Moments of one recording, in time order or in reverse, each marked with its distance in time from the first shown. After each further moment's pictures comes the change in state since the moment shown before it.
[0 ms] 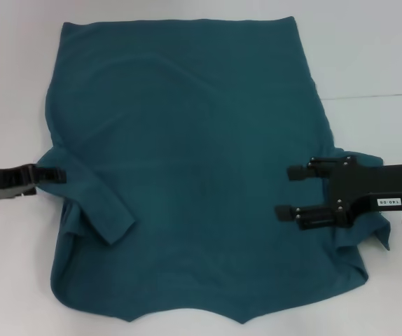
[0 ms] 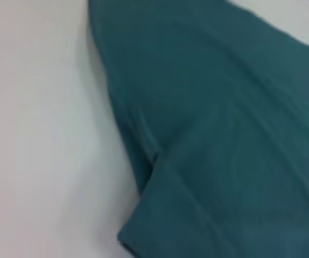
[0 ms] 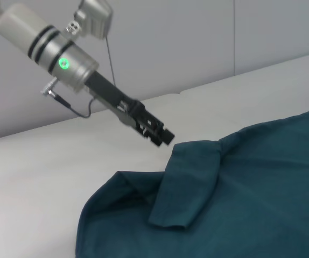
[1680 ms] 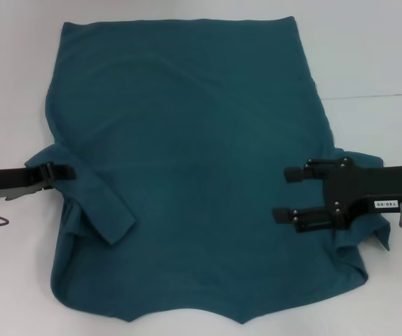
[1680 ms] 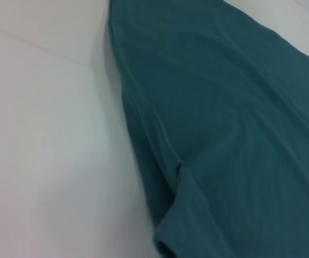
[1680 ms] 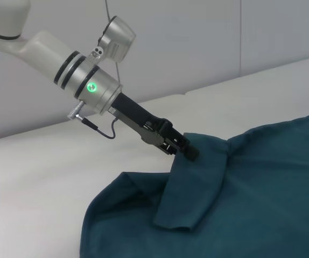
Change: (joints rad) left arm -0.068 -0.023 -0.034 -0.213 -0.043 -0.238 0.064; right arm 0.006 0.000 0.000 0.019 0.000 0.002 -0.019
